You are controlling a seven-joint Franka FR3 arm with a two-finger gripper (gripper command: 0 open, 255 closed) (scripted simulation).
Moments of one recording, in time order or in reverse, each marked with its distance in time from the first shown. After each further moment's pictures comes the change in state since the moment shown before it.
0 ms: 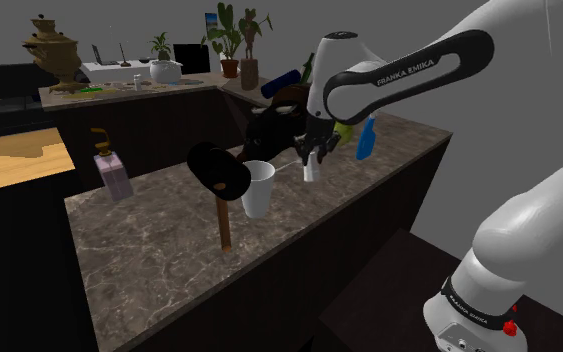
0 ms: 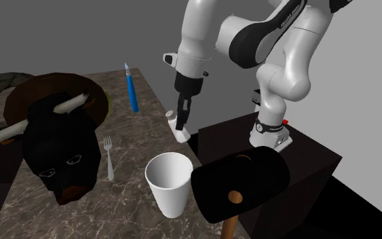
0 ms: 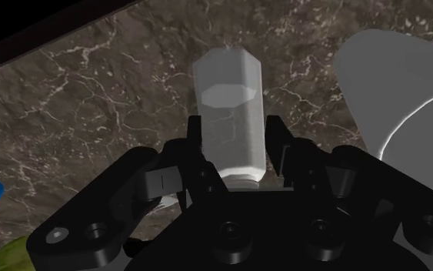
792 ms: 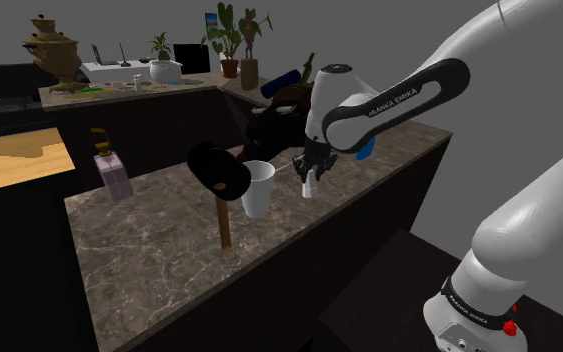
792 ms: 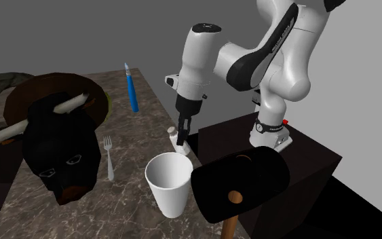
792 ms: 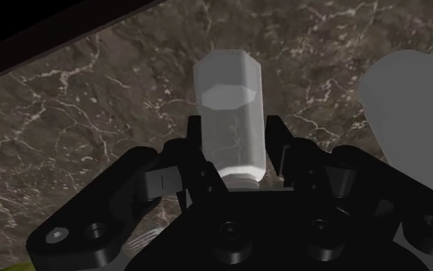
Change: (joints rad) arm -0.015 0.080 0.018 -0.098 -0.040 0.174 0.043
